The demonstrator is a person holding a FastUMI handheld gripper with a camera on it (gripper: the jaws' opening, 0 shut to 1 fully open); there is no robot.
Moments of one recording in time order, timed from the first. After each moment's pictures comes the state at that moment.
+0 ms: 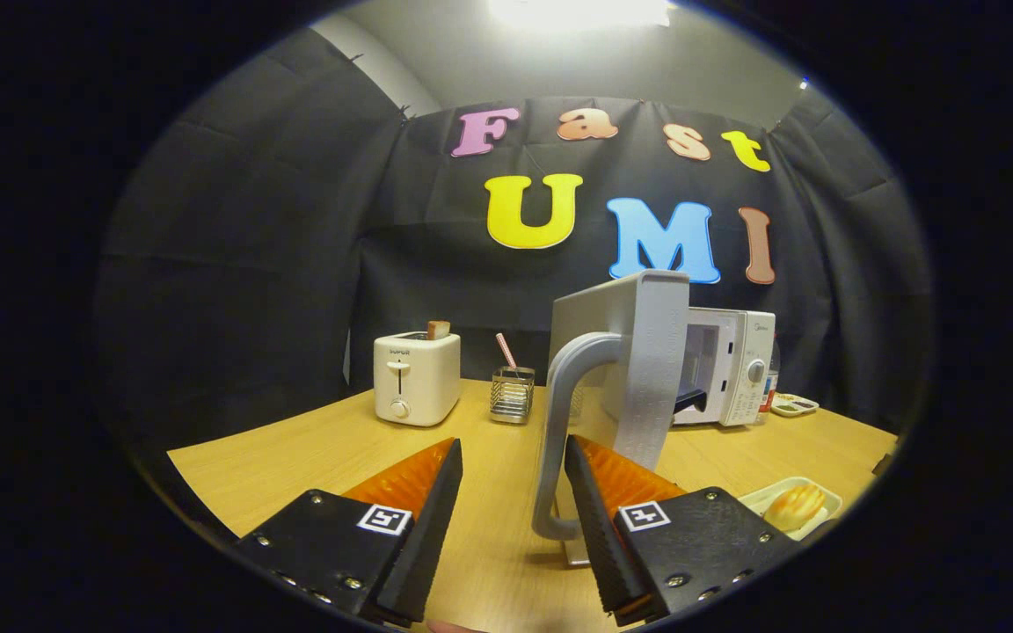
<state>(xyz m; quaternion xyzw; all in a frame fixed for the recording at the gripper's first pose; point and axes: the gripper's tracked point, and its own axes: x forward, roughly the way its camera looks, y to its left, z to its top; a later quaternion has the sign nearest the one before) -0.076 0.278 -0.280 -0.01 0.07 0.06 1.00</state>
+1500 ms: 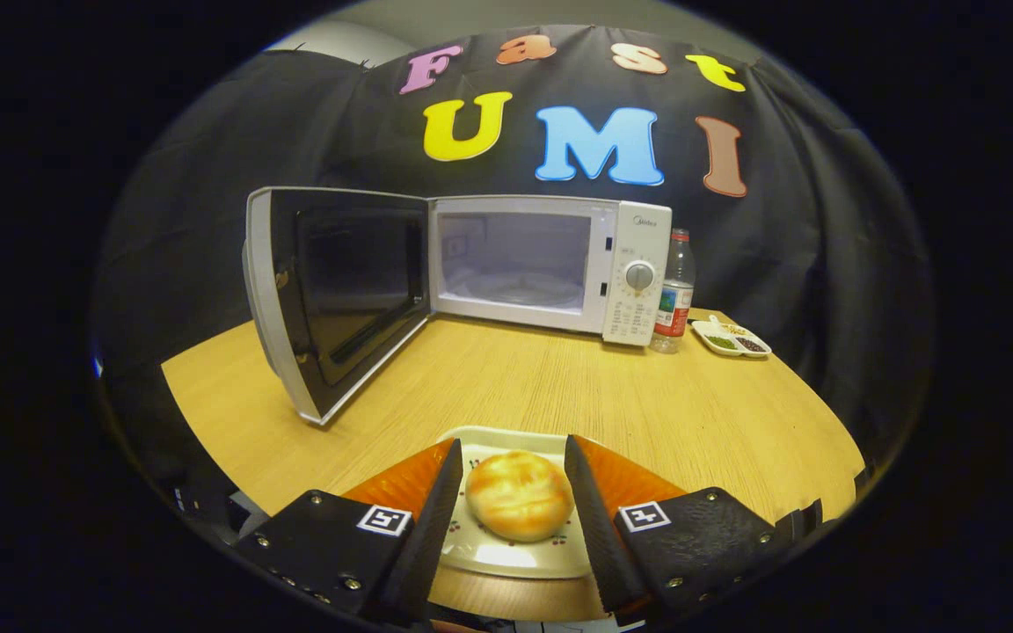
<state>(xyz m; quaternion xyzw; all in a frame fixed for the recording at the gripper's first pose) -0.125 -0.002 -0.372 -0.02 0.26 0.11 0.96</state>
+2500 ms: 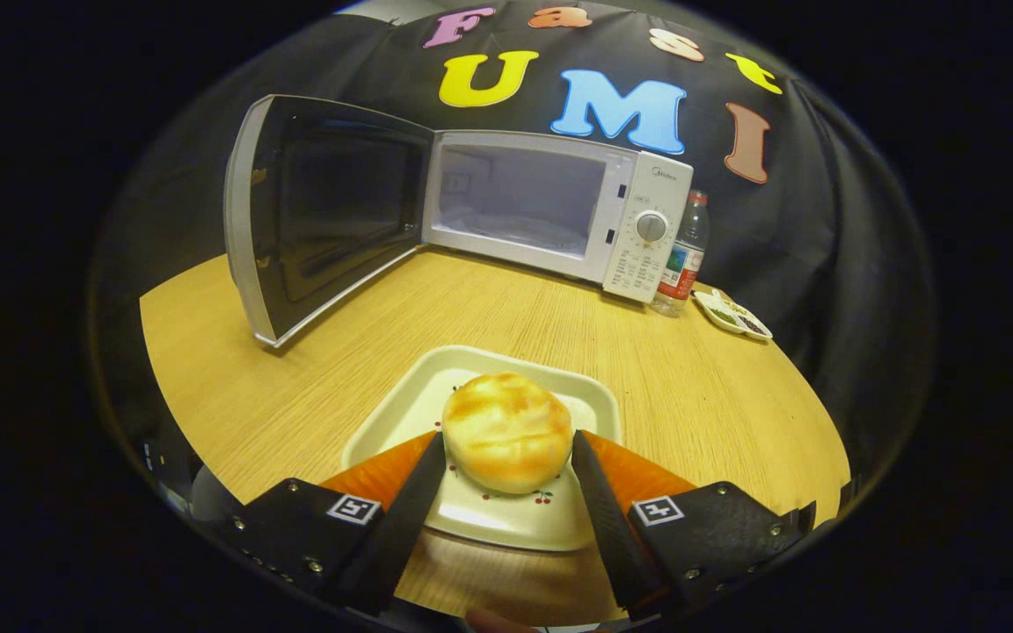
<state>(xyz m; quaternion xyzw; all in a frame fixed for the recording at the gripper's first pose) -0.117 -0.022 -0.413 -0.06 0.30 0.10 0.95</state>
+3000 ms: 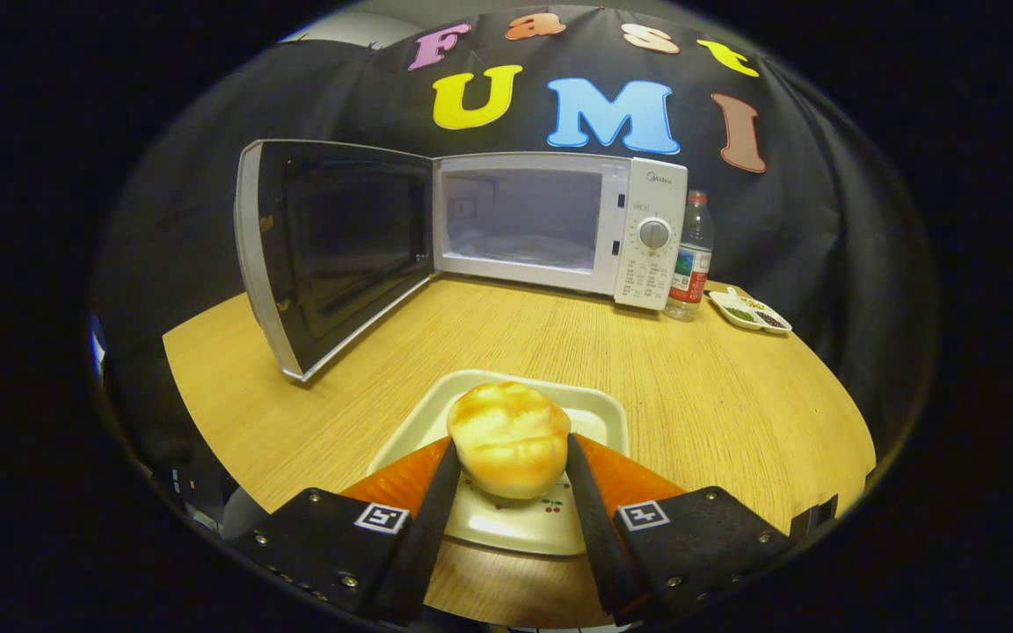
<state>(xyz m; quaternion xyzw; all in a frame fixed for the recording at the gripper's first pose) -0.116 -0.018 -0.384 -0.01 0.28 0.13 0.95</state>
